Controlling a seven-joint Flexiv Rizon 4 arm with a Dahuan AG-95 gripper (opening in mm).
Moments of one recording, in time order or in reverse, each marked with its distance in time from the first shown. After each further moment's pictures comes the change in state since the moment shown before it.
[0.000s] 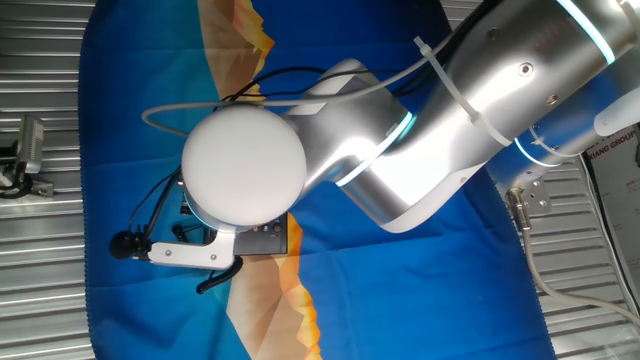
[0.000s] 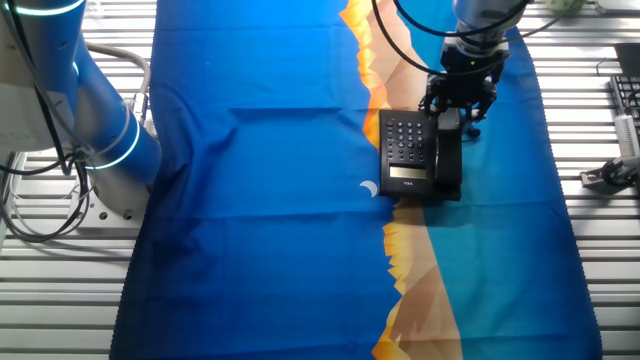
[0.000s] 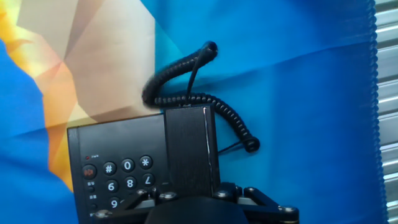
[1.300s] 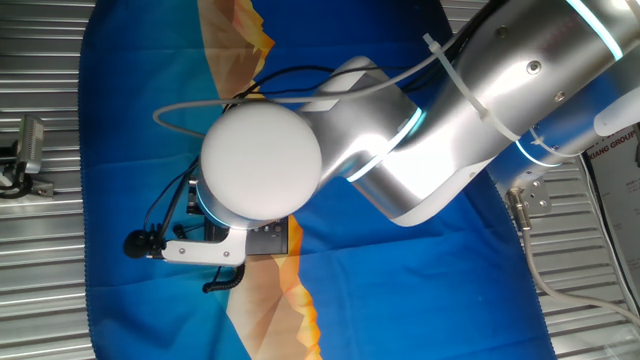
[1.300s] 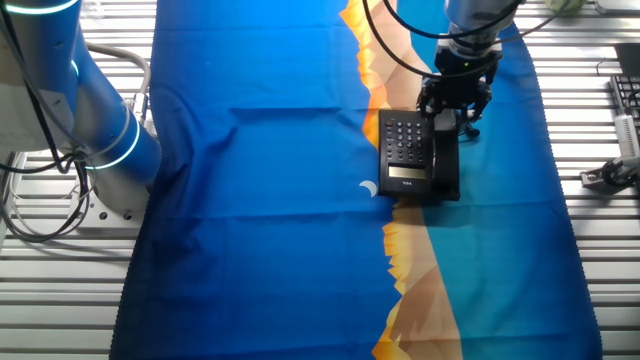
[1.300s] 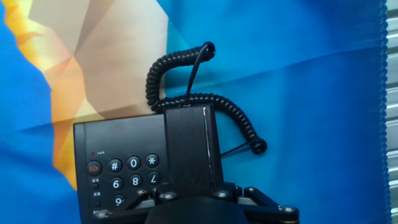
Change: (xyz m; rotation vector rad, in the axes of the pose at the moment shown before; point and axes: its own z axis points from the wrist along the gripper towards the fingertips) arm 0.002 0.006 0.002 0.017 -0.002 -0.012
